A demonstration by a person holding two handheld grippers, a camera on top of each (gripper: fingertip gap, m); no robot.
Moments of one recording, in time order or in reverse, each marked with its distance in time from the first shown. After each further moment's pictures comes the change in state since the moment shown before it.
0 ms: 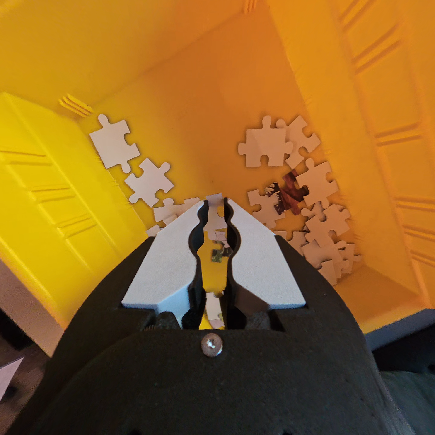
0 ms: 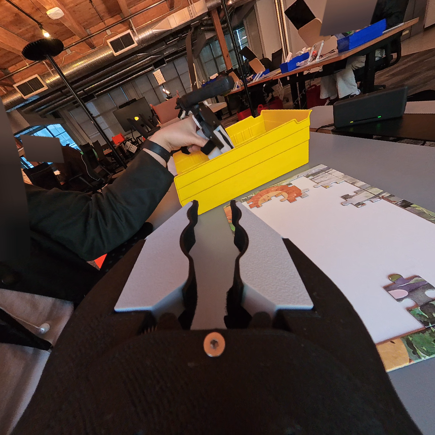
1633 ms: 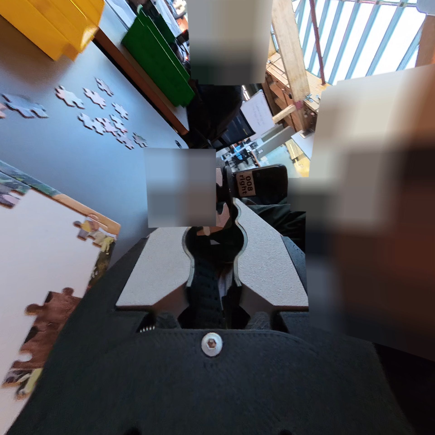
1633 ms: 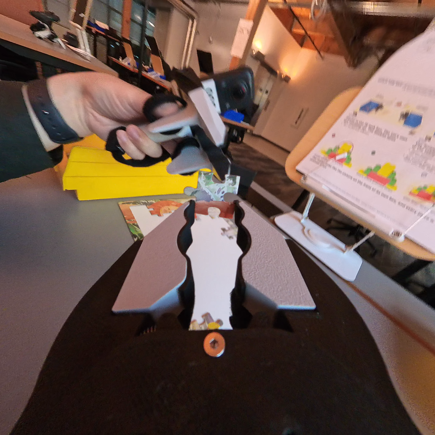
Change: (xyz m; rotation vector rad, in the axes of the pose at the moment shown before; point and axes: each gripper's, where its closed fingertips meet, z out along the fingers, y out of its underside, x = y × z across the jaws) left arm 0.339 -0.132 -0.114 0.292 1.415 0.102; right arm 0.006 -0.034 -0.017 0.017 0.503 -0.706
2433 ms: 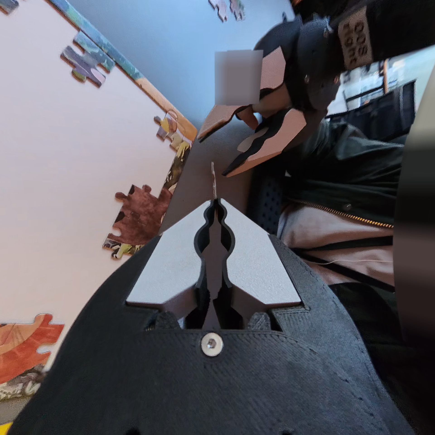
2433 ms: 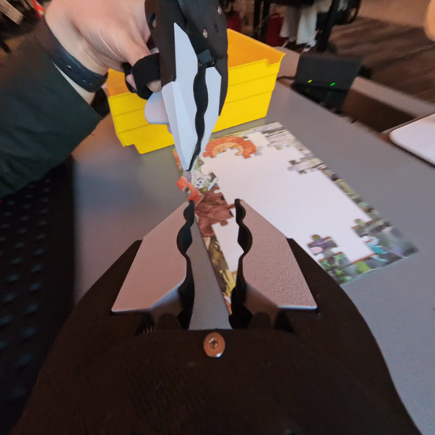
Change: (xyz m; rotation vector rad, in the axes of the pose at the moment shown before) left arm -0.070 0.071 -0.022 -0.429 -0.411 -0.050; right arm -0.029 0.066 0.004 -0.313 -0.377 0.348
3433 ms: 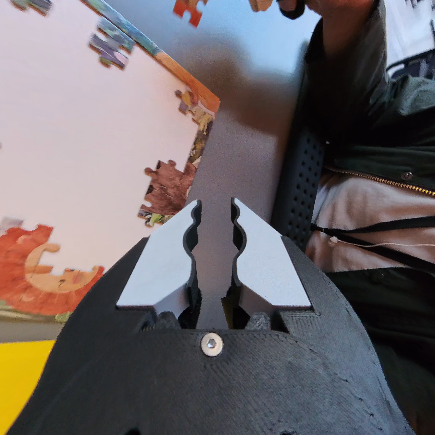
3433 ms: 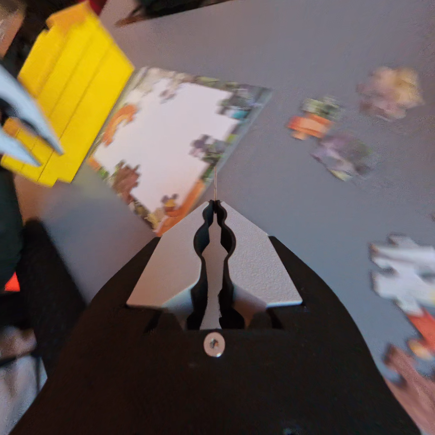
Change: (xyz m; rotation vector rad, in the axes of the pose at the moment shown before) left arm -0.013 0.018 -0.022 -0.085 -0.185 0.139; right arm 0.109 0.074 -0.094 -0.167 0.264 0.636
